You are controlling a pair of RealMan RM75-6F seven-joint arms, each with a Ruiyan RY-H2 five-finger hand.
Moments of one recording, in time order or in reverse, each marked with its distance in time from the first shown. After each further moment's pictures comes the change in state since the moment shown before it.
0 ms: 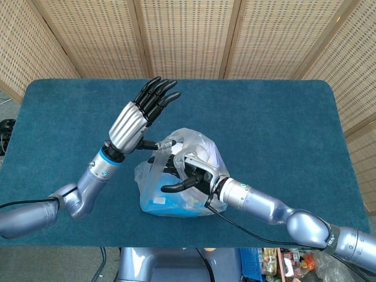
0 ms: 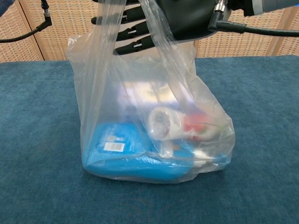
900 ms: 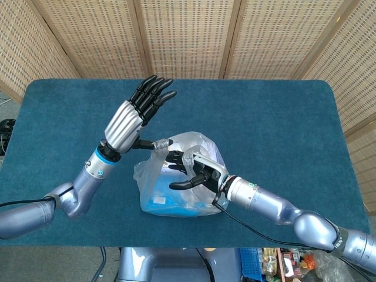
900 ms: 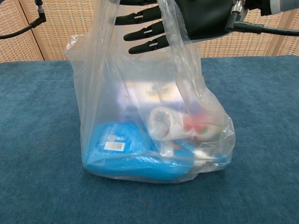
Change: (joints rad) left arm 0.010 0.022 0.000 -0.002 0.010 0.012 -0.009; right arm -0.051 0.034 0.015 -0.004 -0.018 -0.008 -0.008
